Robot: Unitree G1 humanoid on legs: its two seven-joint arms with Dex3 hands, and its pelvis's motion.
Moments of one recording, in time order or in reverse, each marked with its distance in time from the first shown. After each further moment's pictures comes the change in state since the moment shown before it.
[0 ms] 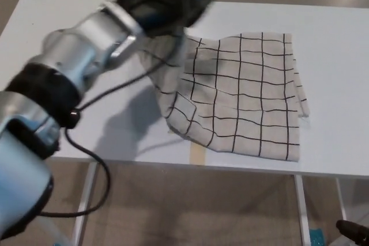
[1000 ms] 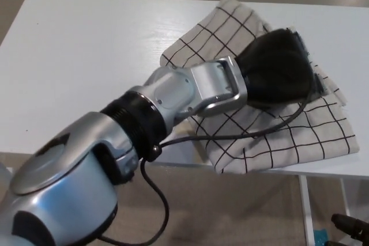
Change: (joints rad) left_arm 0.025 -0.258 -0.129 -0.033 0.085 -0.085 -0.184; right_arm -0.002 0.006 0.007 -0.029 0.013 0.010 0.016
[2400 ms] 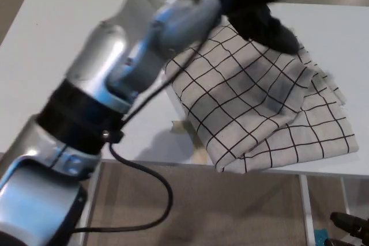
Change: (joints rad) left_arm 0.133 0.135 0.590 -0.696 -0.357 0.143 -0.532; right_arm -0.014 -0.011 0.001 0.013 -0.001 -0.003 0.001
